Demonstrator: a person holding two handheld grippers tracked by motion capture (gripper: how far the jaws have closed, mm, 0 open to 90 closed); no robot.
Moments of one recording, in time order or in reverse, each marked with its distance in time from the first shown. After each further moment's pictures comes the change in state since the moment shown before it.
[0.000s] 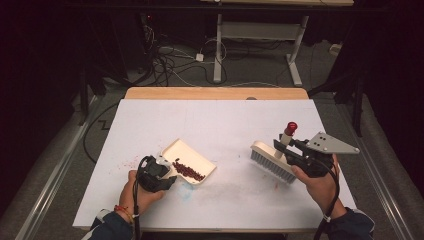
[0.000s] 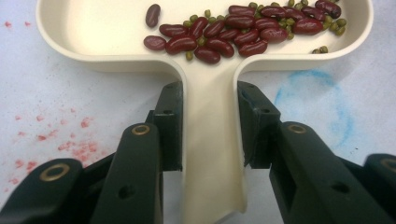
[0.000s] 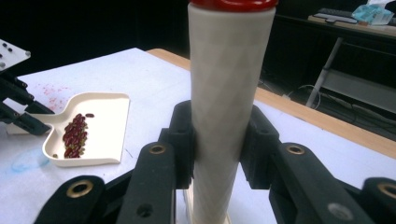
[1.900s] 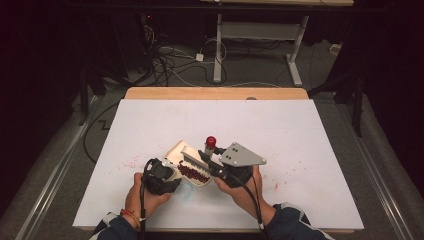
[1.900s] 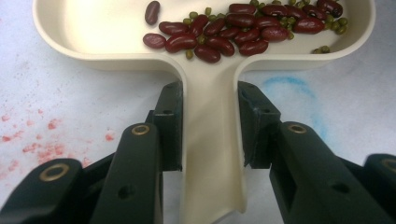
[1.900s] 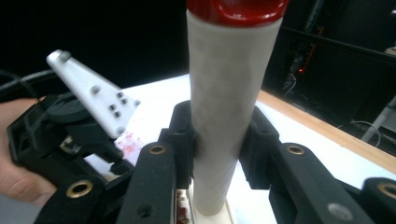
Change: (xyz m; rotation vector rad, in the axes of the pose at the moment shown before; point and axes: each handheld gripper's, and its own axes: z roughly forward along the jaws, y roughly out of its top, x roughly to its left) left arm -0.016 0.003 0.003 0.007 0.010 -0.029; right arm 0.142 0.035 0.095 -0.056 0.124 -0.083
